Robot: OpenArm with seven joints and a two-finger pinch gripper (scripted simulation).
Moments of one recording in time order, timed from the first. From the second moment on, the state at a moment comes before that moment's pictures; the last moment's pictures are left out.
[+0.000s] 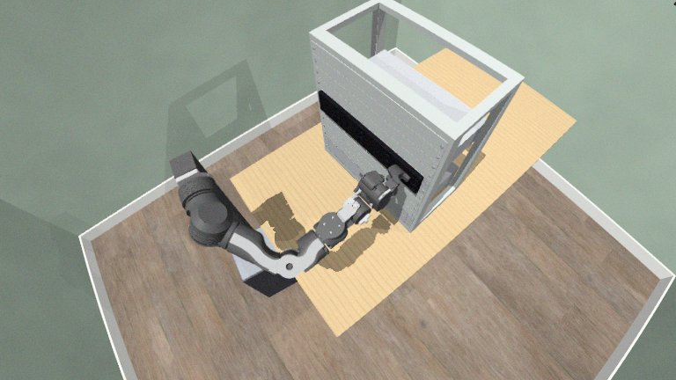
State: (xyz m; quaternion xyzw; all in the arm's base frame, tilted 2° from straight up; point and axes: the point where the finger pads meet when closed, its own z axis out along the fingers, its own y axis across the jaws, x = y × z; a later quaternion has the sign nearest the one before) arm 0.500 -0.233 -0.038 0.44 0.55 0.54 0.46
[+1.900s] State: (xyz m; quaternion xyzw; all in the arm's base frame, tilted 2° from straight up) arm 0.509 -0.230 -0.040 0.44 0.55 0.53 0.46
